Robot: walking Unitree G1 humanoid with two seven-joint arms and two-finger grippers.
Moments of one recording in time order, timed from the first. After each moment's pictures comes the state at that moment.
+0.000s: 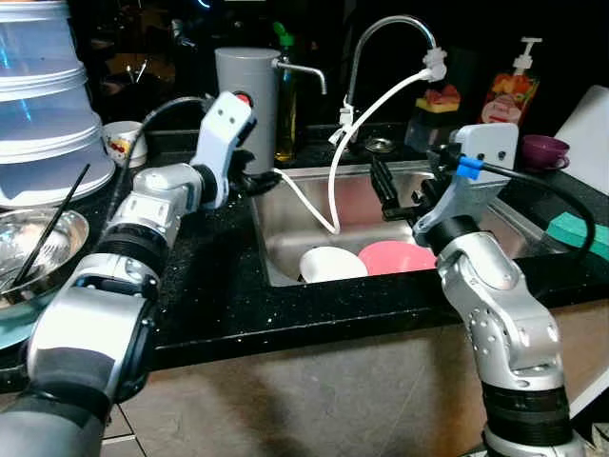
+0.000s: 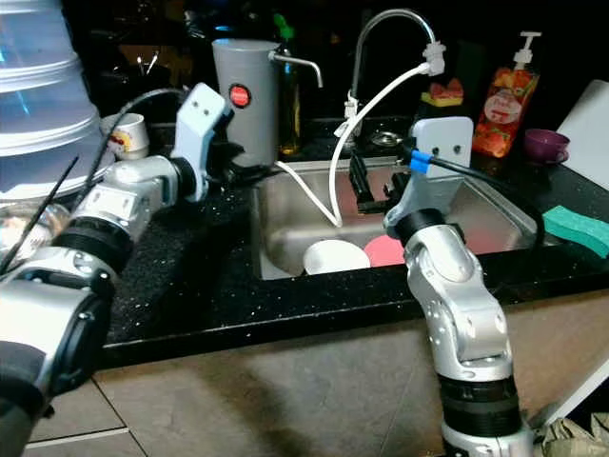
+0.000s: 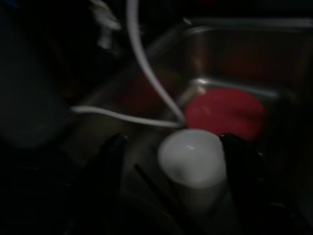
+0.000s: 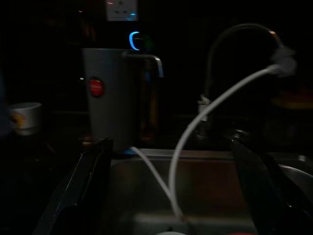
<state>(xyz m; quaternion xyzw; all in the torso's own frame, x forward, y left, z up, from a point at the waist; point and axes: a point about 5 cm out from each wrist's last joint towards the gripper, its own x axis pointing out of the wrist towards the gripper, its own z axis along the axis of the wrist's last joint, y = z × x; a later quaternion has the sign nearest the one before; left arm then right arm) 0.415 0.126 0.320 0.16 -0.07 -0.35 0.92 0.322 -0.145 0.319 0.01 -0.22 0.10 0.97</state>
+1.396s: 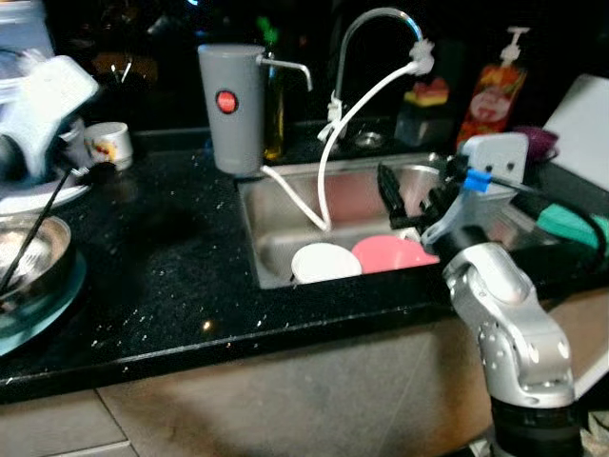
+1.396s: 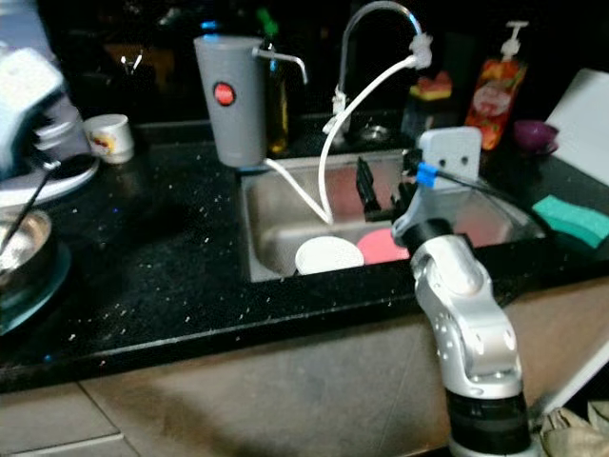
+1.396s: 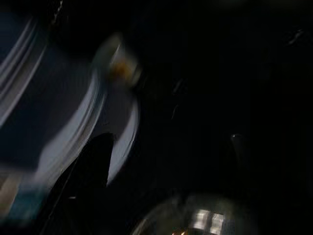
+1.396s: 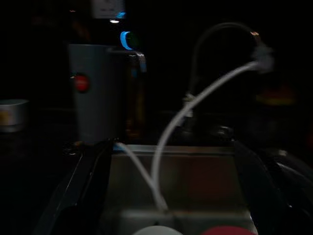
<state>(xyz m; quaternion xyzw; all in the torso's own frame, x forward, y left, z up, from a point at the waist) 0.318 0.337 0.385 0.34 0.05 -0.04 0.94 0.312 -0.152 0.313 -0.01 -0.22 0.10 0.97</state>
